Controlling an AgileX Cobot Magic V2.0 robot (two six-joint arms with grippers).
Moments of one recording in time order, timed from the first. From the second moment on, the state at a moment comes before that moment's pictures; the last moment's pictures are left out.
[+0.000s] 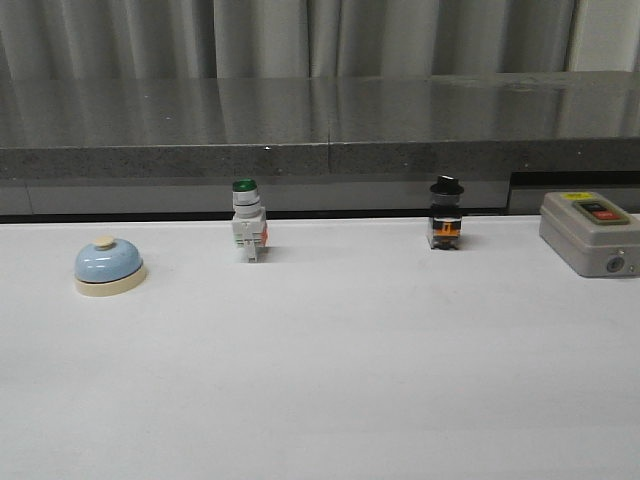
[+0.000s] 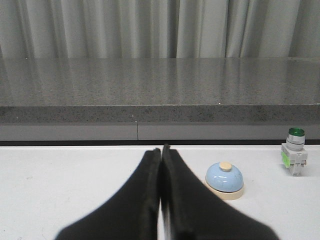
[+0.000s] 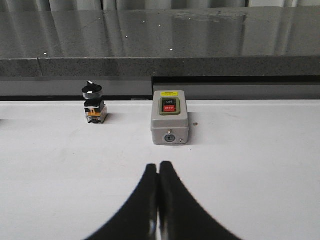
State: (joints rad) left arm -0.01 -0.01 0.00 -0.09 0.06 0.05; right arm 0.04 -0.01 0.03 -0.01 0.18 0.10
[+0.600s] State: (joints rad) left arm -0.01 -0.01 -0.01 -0.10 0.05 0.05; right arm 0.04 -0.01 0.03 -0.01 0.18 0.10
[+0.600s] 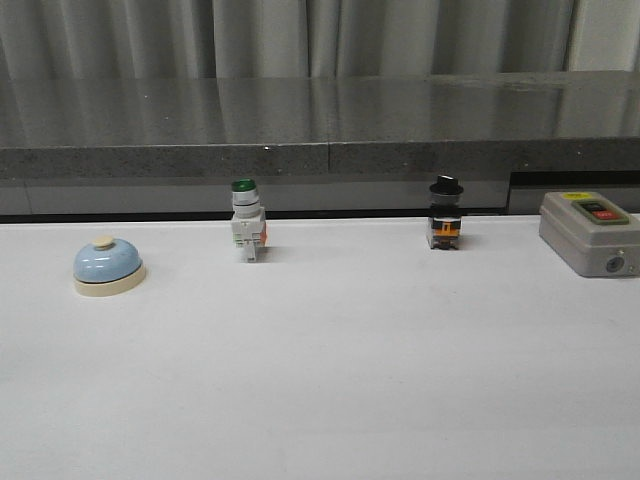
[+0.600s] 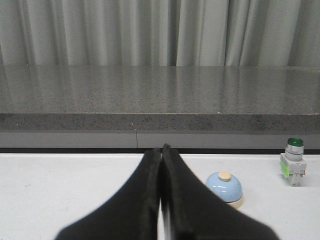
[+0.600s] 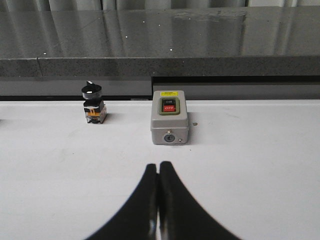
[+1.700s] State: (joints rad) left arm -0.09 1.10 -0.84 -0.12 0.48 0.05; right arm 0.04 -0.01 0.03 -0.01 0.18 0.10
